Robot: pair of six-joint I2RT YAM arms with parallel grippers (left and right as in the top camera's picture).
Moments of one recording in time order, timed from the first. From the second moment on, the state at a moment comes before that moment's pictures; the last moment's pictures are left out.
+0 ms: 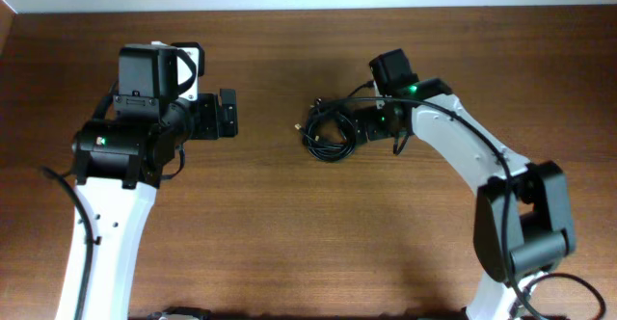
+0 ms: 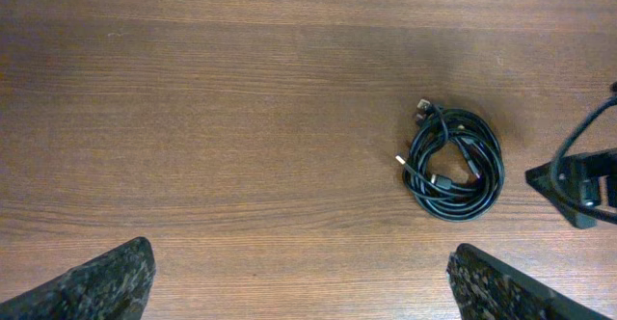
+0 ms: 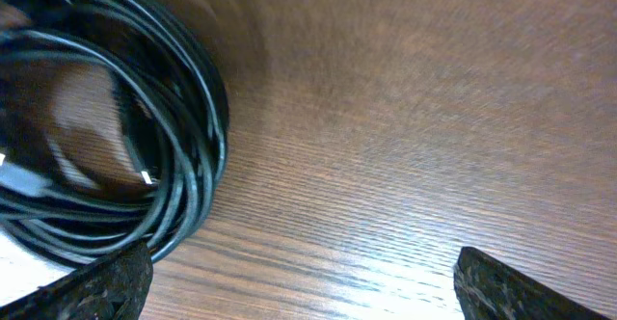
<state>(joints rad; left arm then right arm) -0.10 1.34 1.50 -1.04 0.02 -0.10 0.35 1.96 1.44 -0.76 0.04 0.17</state>
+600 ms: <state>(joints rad) -0.22 1.61 1.51 -0.78 0.28 -0.02 0.20 2.00 1.88 -1.07 0.11 0.09</state>
